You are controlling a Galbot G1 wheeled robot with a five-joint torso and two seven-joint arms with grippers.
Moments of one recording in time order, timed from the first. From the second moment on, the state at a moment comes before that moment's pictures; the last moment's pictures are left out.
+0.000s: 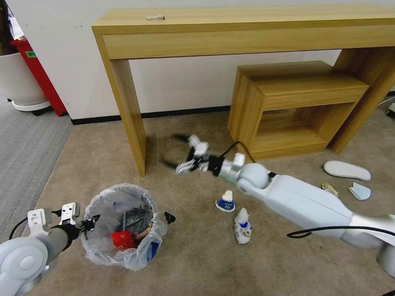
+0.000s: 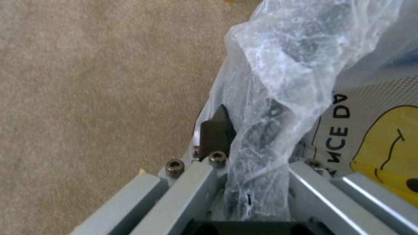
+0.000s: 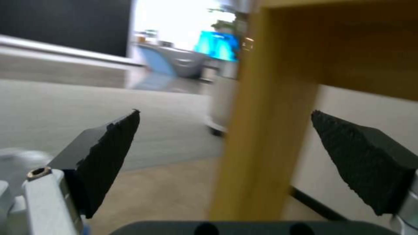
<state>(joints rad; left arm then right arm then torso) 1.64 -0.77 -0.83 -2.12 -1.28 0.68 -0.42 -0.26 0.88 -0.61 1.52 0.86 0.40 -0.26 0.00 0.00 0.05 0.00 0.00</state>
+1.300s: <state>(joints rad) 1.65 -0.76 -0.80 -2.08 -1.12 0.66 -0.34 -0.88 0.45 -0.22 1.59 0.90 0.14 -0.05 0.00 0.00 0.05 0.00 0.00</state>
